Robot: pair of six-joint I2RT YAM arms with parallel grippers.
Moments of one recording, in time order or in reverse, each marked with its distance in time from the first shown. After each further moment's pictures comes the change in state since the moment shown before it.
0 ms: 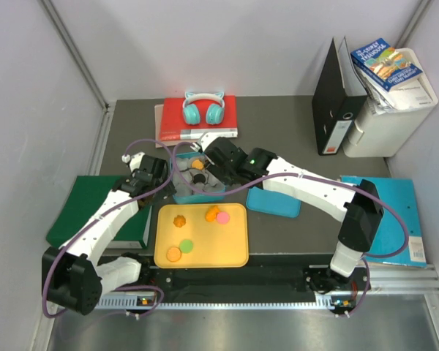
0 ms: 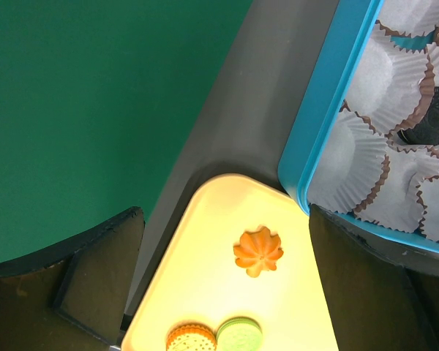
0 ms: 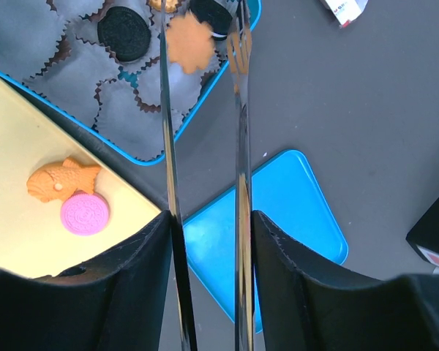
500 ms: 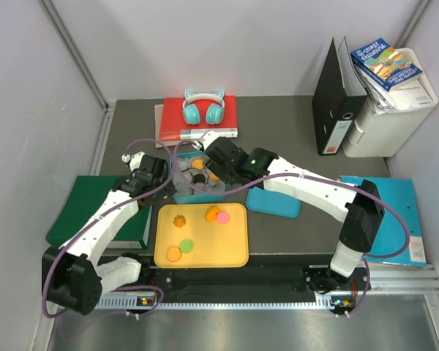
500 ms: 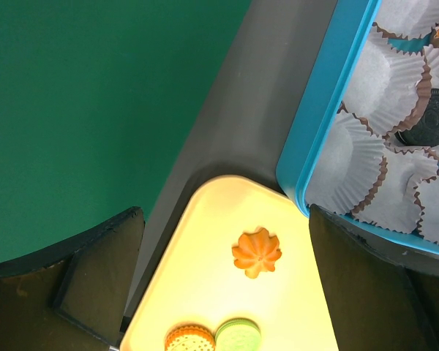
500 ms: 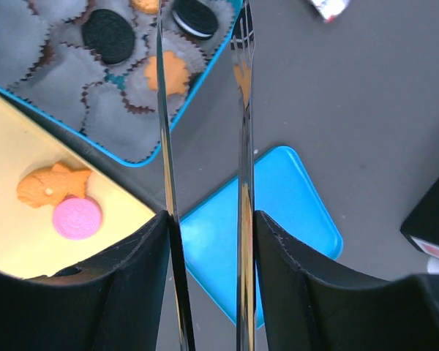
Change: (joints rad) left arm 0.000 0.000 0.000 0.006 0.000 0.000; right arm 0.000 -0.005 -0.003 0.001 0.031 0.015
